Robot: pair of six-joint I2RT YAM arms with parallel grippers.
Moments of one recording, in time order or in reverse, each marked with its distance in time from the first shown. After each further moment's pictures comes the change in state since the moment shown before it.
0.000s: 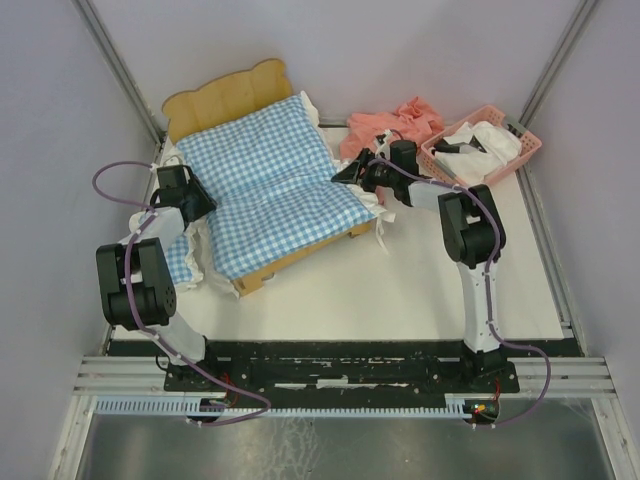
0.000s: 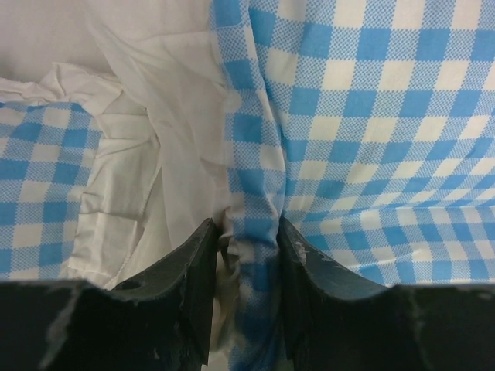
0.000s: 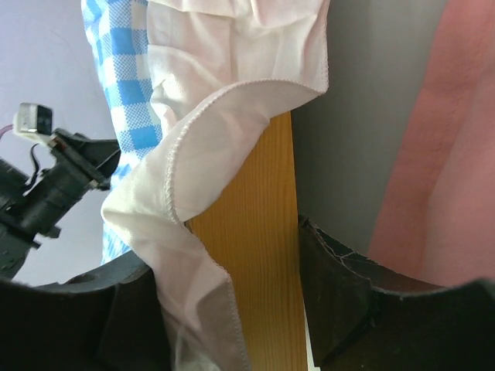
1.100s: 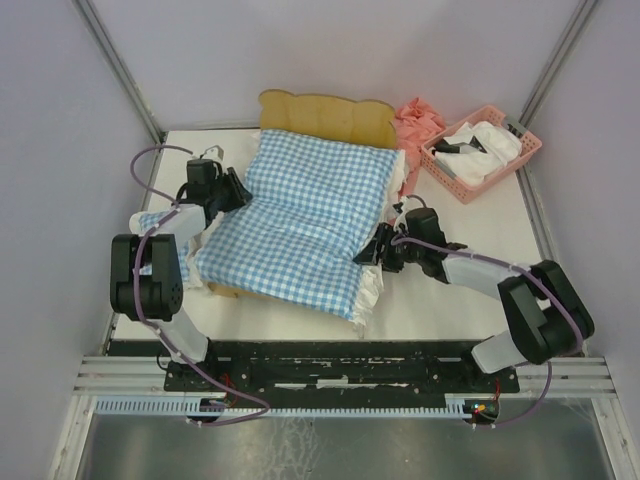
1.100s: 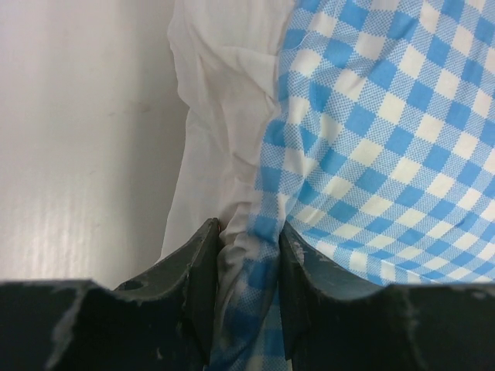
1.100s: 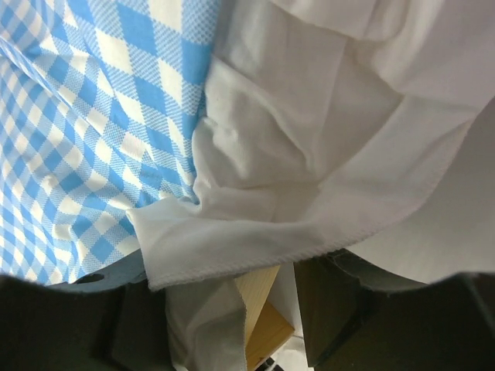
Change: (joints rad) left arm -0.139 0.028 0.006 0.097 0.146 0.074; right arm 0.149 -0.797 -0.912 -0.144 0.259 -0.164
